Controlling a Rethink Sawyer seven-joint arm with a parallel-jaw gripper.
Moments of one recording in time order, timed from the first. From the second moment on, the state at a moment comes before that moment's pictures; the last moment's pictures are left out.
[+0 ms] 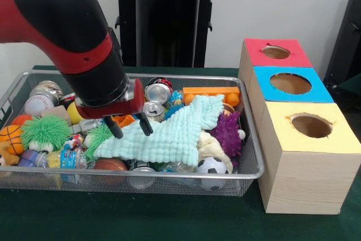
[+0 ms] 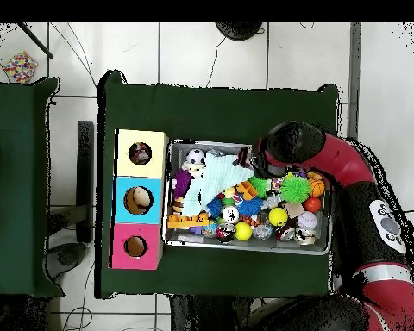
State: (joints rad) arm -0.64 -0.37 0.35 1.24 -0.17 1.05 1.51
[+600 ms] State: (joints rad) arm -0.61 -0.29 0.35 1.20 -0.25 1.04 1.51
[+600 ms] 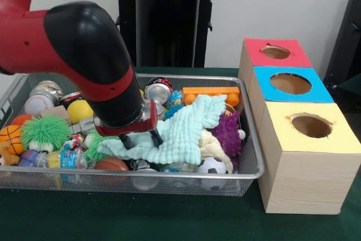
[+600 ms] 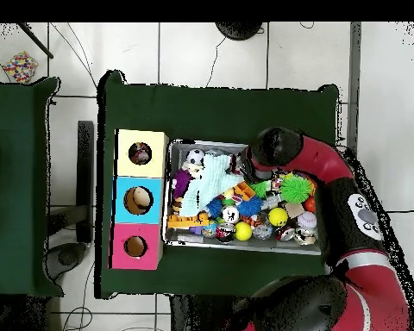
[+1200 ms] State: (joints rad) arm -0.60 -0.29 0.35 1.21 -0.26 1.04 1.51
